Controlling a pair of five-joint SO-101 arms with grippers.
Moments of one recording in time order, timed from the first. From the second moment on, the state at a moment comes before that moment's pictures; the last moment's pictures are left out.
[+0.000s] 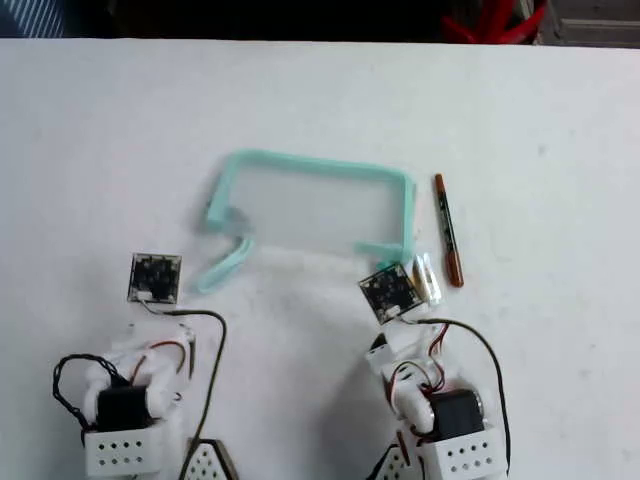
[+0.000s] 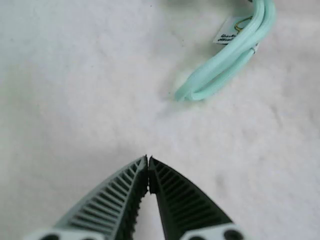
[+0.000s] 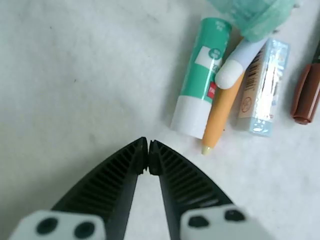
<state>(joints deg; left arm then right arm) -10.8 -104.0 97.1 73.7 -7.0 -16.4 -102.5 96.4 72.3 17.5</state>
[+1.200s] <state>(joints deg) -10.8 -104.0 97.1 72.7 -7.0 -16.7 -102.5 96.4 72.3 17.5</state>
